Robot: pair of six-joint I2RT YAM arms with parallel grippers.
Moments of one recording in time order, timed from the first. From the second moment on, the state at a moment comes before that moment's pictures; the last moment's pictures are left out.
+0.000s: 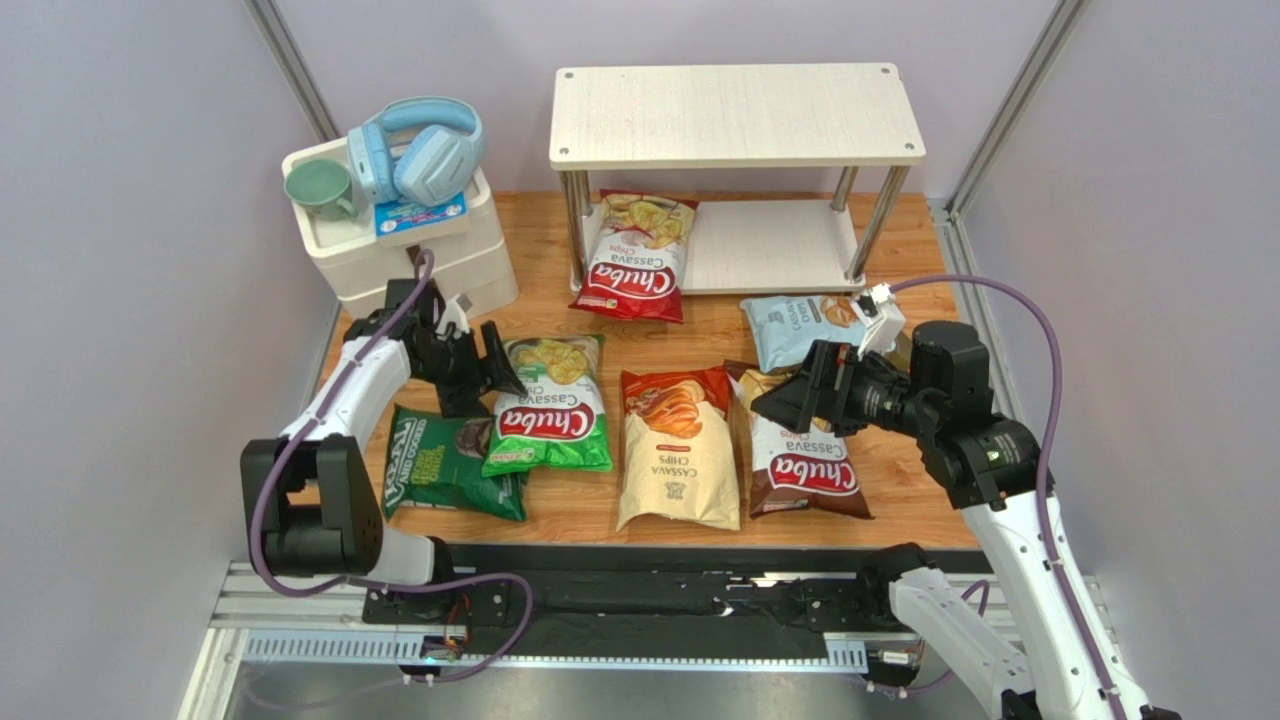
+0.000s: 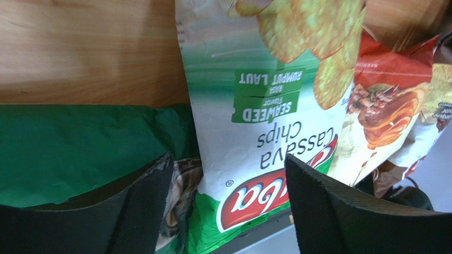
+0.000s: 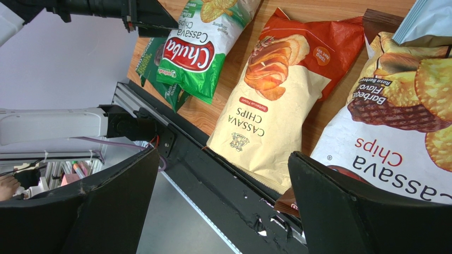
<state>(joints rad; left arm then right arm) 0.03 1.41 0.98 -0.77 0.45 -0.31 0.27 0.75 0.97 -0.76 -0.59 0.47</state>
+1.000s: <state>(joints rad) 0.03 1.36 0.79 -0.55 0.71 -0.53 0.27 0.77 0.94 -0.75 -0.55 0.44</state>
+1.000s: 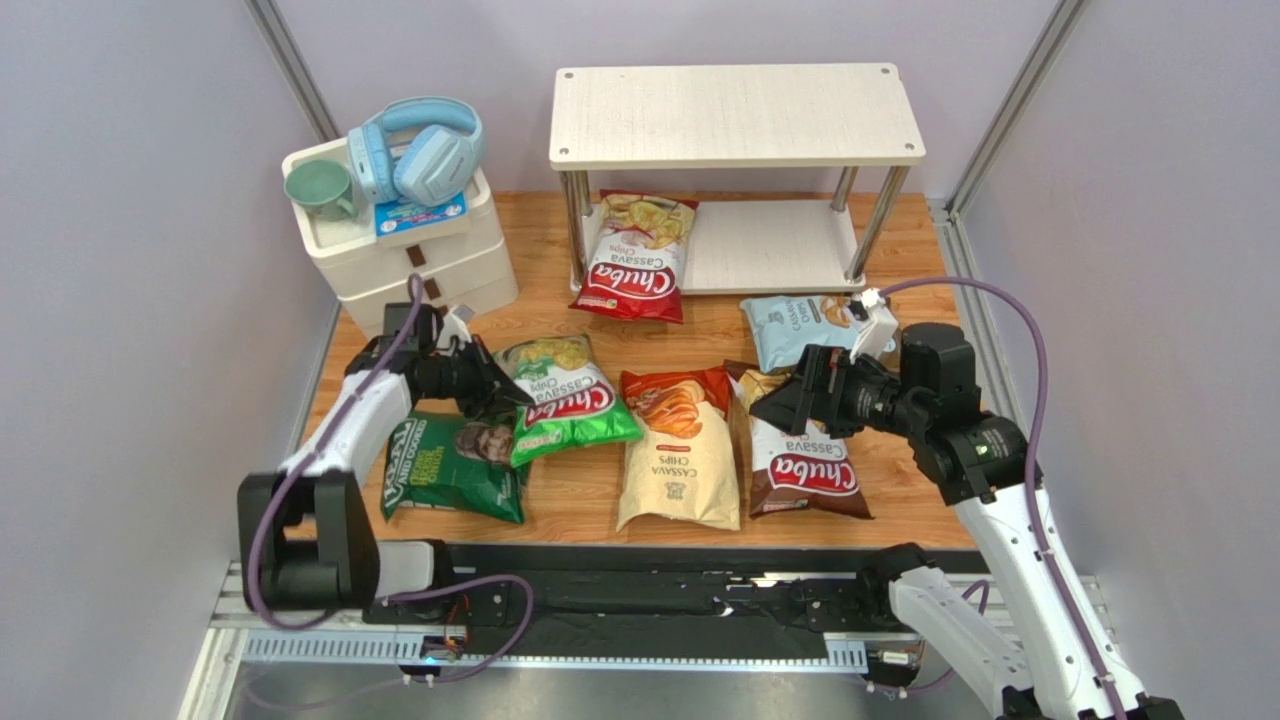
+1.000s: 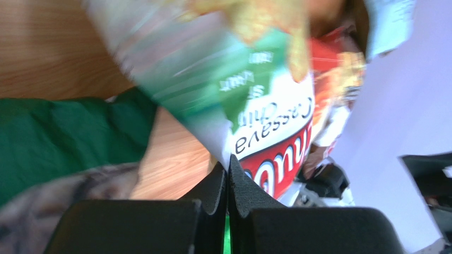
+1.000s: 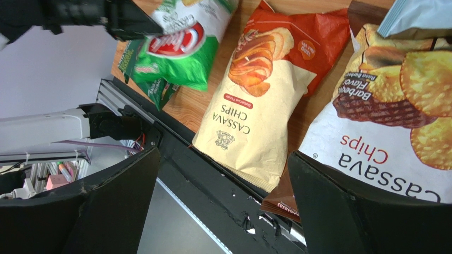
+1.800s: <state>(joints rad) -0.10 0.94 0.73 -0.57 0.58 -0.64 0.71 1.04 1.10 -0.63 -0.24 0.62</state>
